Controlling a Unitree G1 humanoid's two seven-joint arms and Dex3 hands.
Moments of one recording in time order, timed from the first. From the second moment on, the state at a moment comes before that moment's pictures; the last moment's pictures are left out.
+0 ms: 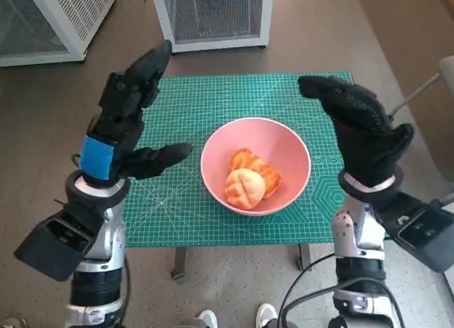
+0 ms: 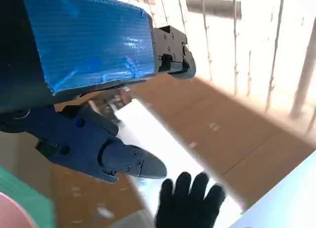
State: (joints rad) left arm -0.46 0.18 0.12 0.07 -0.20 -0.56 -0.31; right arm -0.65 -0.09 -0.17 0.38 0.46 -0.70 0.68
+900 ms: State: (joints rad) left arm -0.47 0.12 0.12 0.14 -0.23 -0.64 -0.31; right arm -0.72 -0.09 -0.15 0.38 0.43 -0.68 0.63
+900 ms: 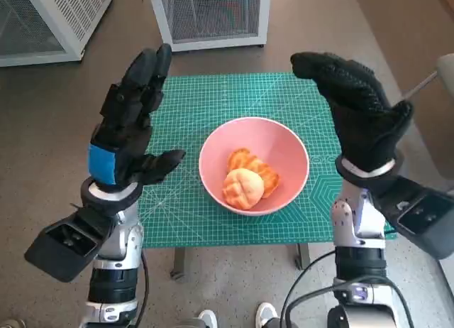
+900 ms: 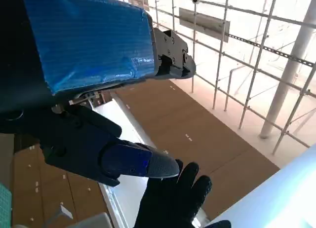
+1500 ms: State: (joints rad) left arm -0.49 0.14 0.11 0.13 -0.23 -0.61 -0.31; right arm -0.73 -0.10 -0.13 0.40 0.43 -0.68 0.65
